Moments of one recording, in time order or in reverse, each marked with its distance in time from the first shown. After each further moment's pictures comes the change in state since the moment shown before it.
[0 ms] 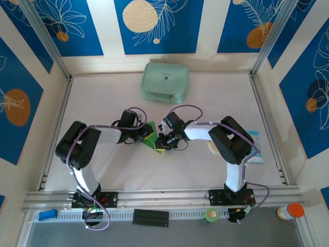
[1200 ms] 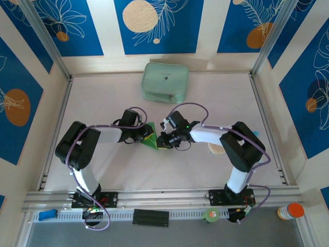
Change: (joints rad) left arm -0.007 -0.010 0.026 -0.083 -0.038 0.000; right arm 0.009 -0.148 -0.061 0.003 0.047 0.009
